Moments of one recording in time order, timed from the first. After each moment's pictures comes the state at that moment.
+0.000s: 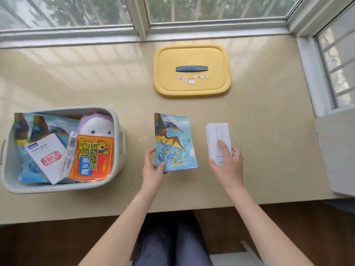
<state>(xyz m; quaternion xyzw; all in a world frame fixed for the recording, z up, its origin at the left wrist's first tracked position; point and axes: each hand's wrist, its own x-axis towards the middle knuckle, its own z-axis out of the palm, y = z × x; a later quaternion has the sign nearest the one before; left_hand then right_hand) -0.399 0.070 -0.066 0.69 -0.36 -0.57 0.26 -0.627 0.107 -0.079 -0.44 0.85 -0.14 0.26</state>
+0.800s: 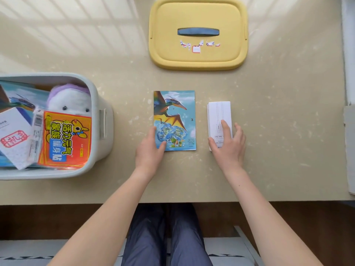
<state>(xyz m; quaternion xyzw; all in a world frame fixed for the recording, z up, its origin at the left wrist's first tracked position) -0.409 0.043 -0.148 0.73 -0.59 -0.34 0.02 -0.644 0.079 -0.147 -0.50 0.83 -0.09 0.22</state>
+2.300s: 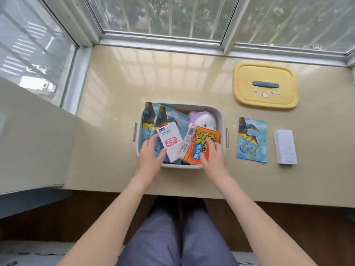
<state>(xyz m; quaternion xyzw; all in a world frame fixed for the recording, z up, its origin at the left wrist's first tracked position) -0.031 0.027 0.016 0.71 -0.57 -0.37 0.19 -0.249 0.049 0.004 -0.55 0.76 -0.11 0.33</state>
